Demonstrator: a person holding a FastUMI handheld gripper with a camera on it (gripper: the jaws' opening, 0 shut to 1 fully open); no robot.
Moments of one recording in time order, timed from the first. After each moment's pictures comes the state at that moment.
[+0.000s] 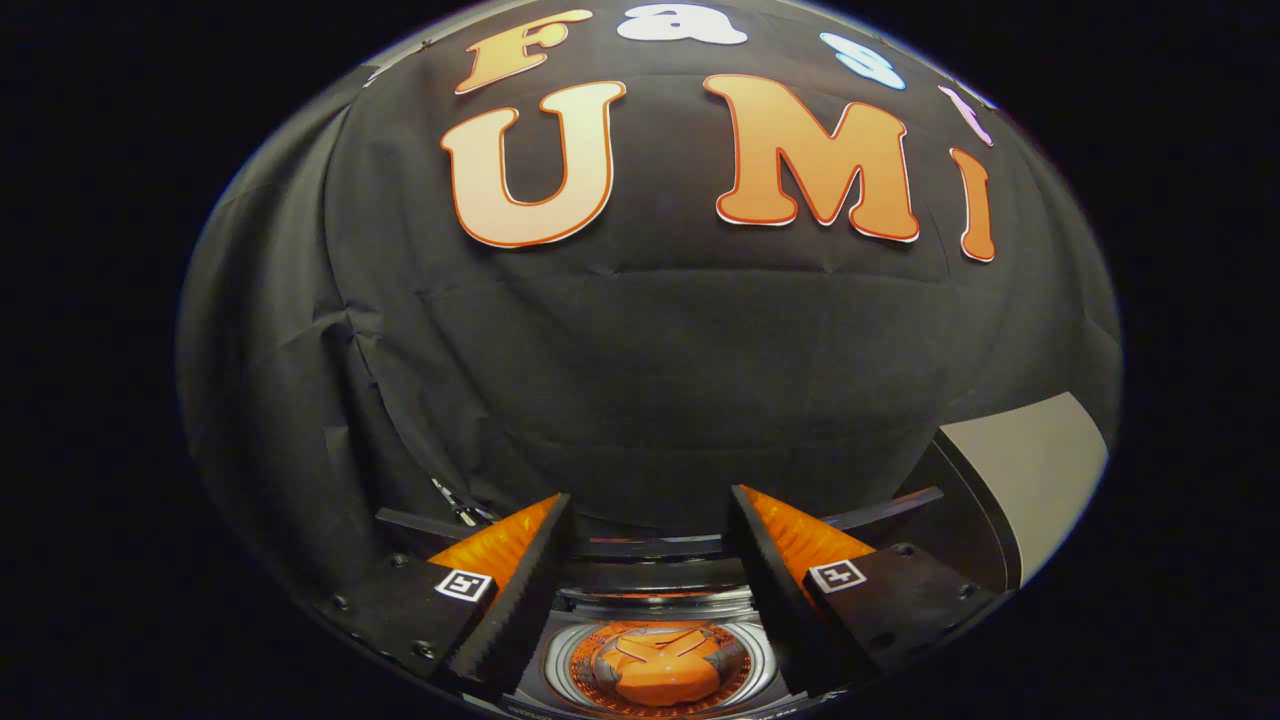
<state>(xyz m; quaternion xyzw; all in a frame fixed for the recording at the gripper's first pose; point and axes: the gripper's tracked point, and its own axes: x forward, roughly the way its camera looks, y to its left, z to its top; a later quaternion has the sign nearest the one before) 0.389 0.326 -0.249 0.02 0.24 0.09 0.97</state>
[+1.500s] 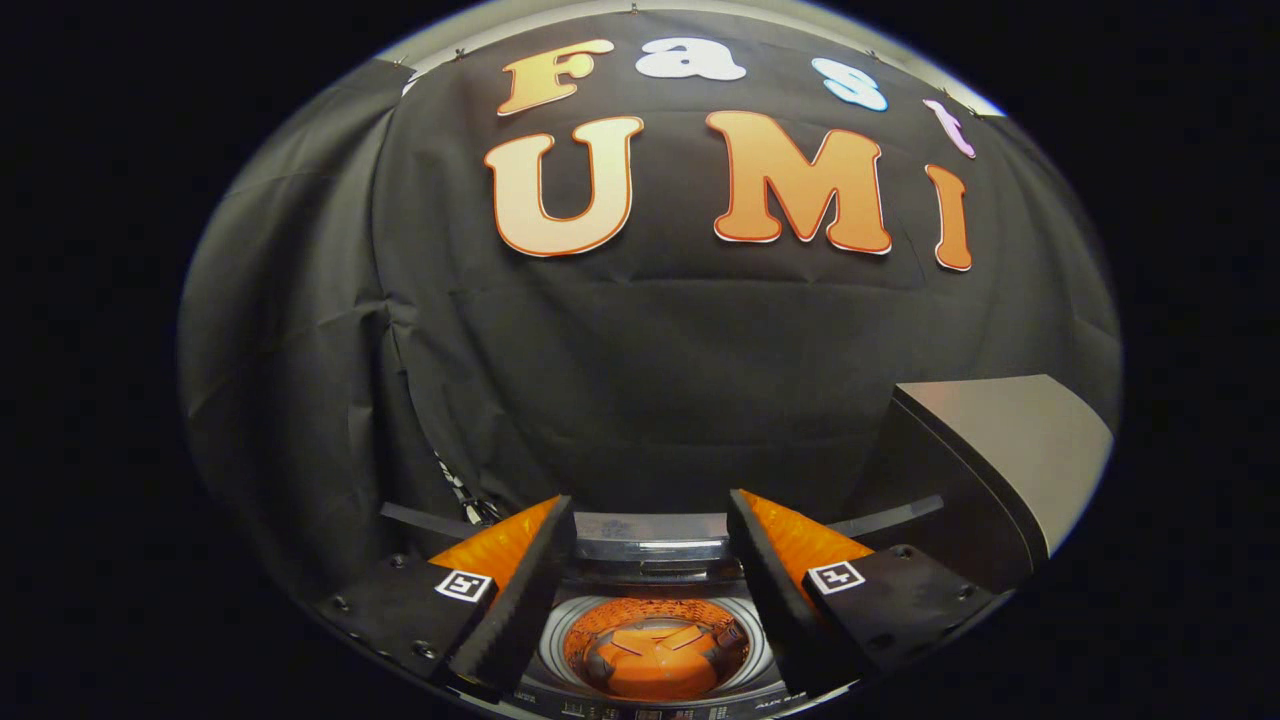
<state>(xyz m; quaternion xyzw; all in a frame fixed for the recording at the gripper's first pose) 0.310 0.320 -0.266 0.01 0.19 0.09 0.98</state>
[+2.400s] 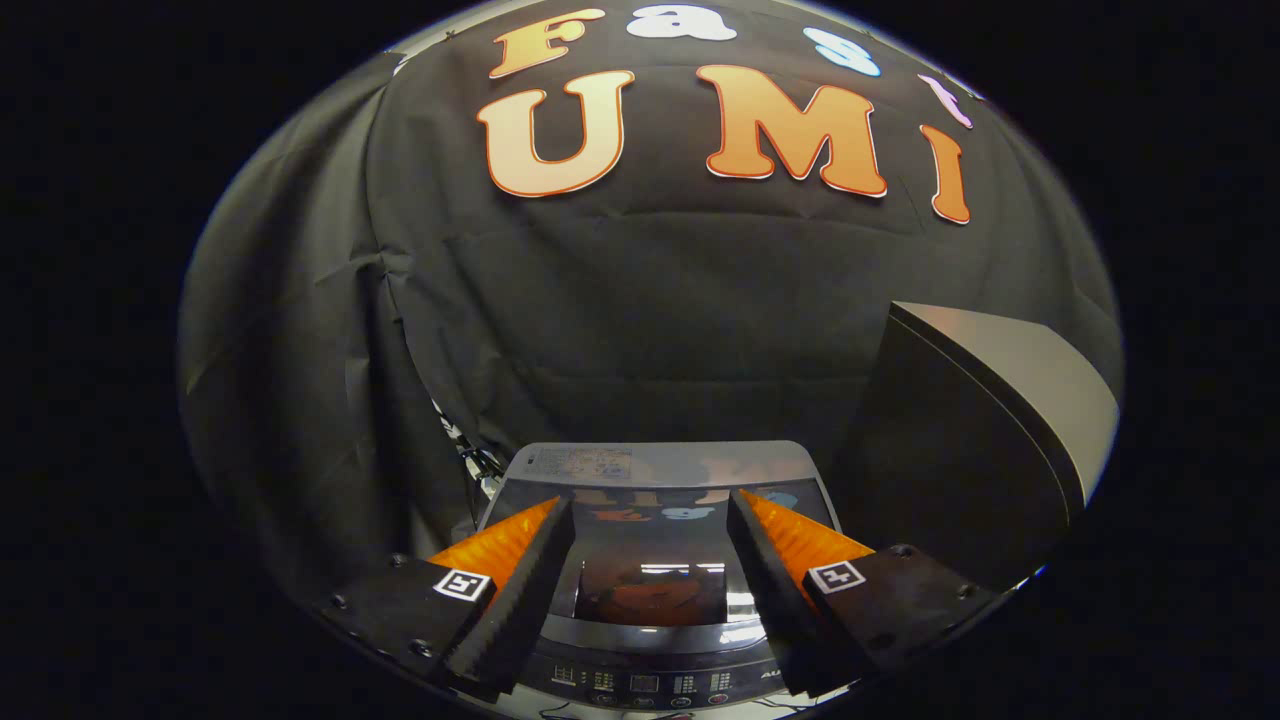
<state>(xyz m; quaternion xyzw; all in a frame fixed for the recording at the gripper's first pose) 0.278 0.313 -0.323 0.02 0.27 0.10 0.96</state>
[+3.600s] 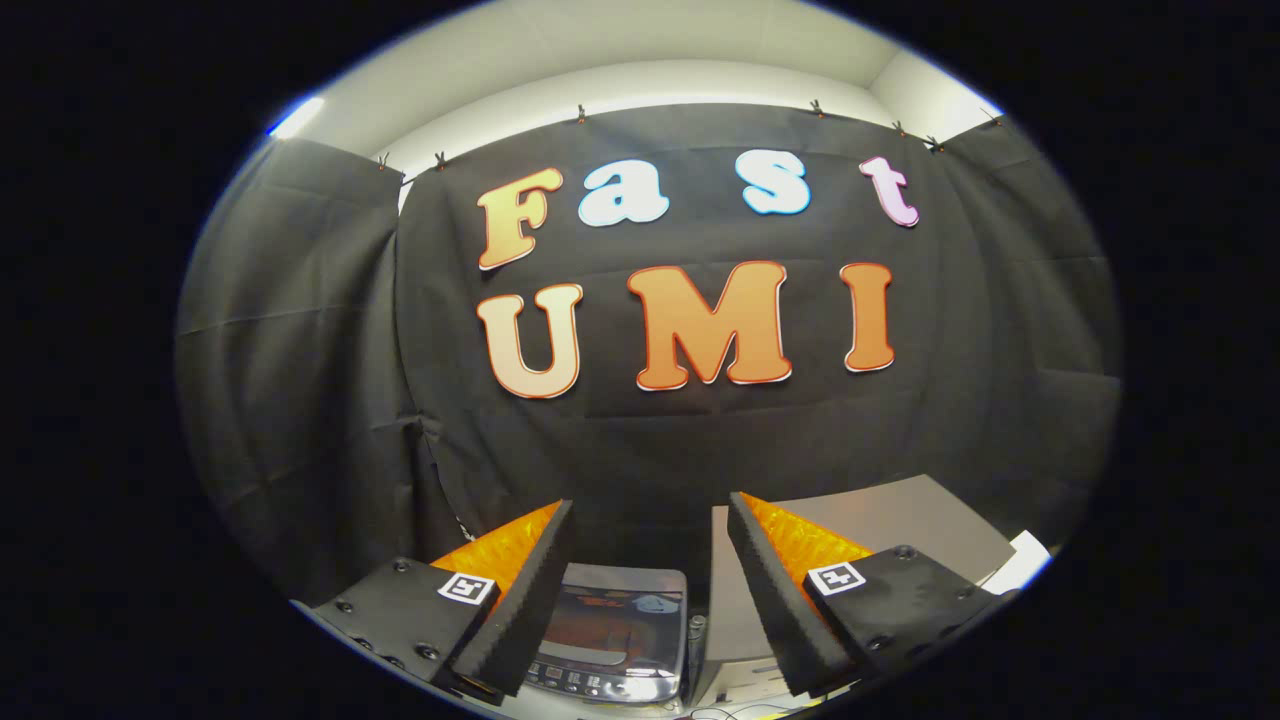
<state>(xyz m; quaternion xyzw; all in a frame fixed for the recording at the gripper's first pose) 0.158 0.078 -0.037 0.04 0.07 0.11 0.99</state>
